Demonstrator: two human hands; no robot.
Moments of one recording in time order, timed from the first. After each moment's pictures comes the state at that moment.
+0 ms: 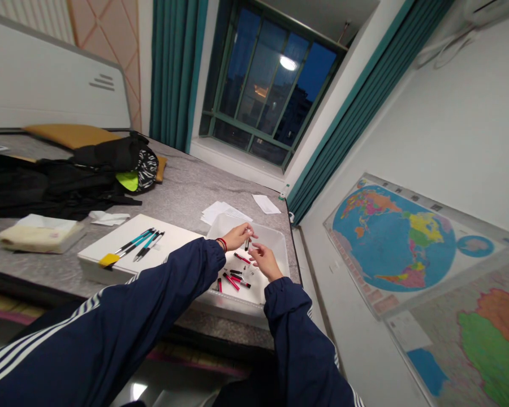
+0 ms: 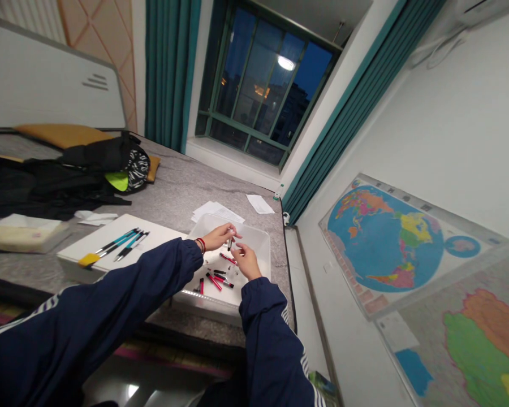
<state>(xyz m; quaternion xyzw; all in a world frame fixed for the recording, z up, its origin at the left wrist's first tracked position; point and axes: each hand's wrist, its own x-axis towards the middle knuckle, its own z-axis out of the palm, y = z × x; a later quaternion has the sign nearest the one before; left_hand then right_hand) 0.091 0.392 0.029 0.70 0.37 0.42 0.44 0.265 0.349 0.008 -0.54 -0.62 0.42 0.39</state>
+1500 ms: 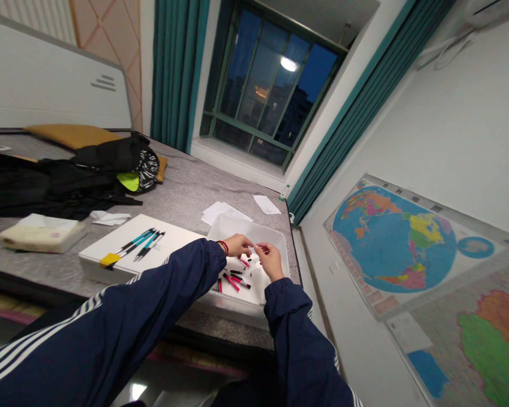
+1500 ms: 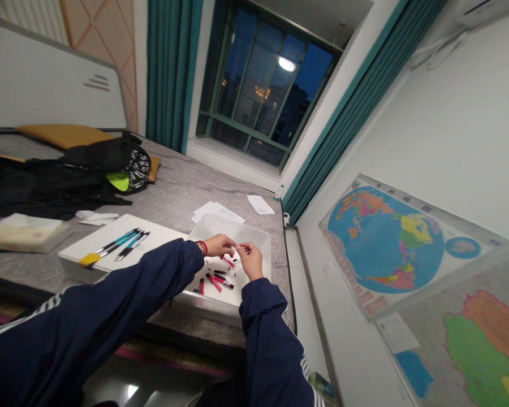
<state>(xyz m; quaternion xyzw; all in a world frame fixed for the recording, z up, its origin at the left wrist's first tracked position) 0.089 0.384 0.021 0.79 0.38 0.23 0.42 0.269 0.347 0.018 -0.54 -0.63 0.30 0.47</state>
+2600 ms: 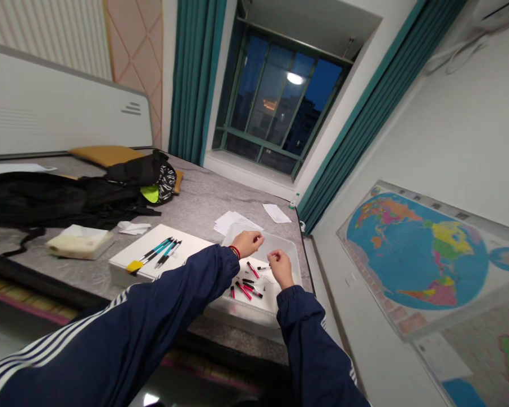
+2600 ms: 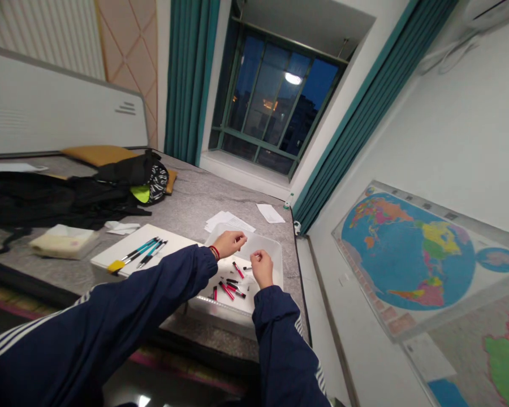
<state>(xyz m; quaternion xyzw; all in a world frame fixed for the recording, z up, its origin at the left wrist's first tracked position) 0.083 0.373 0.061 0.76 0.51 0.37 0.16 0.267 0.355 0.018 -0.59 -0.64 0.22 0.43</state>
